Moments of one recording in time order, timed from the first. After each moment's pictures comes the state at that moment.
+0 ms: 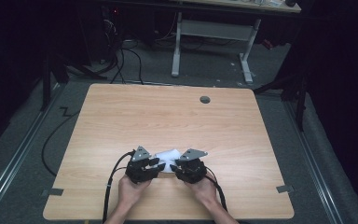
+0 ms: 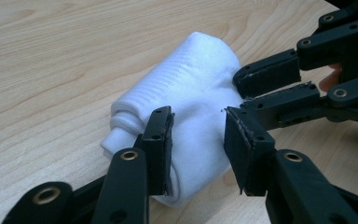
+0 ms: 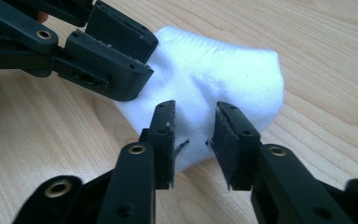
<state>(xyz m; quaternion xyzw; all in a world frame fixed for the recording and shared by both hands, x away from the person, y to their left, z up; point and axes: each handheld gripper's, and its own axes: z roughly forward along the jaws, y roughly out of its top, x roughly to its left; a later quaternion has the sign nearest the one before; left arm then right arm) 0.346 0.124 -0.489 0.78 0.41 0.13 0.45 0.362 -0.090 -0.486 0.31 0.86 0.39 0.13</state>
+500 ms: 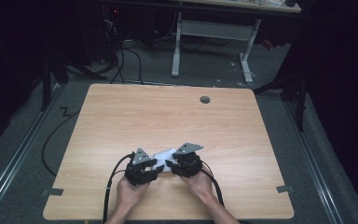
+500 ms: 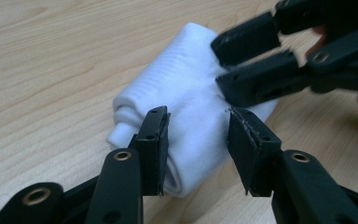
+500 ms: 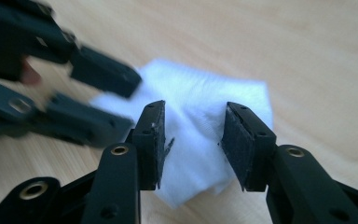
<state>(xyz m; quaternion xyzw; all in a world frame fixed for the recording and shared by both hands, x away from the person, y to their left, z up) 0.340 0.126 -0.497 0.78 0.41 0.15 0.44 0.380 -0.077 -0.486 0.31 0.85 0.40 0.13</state>
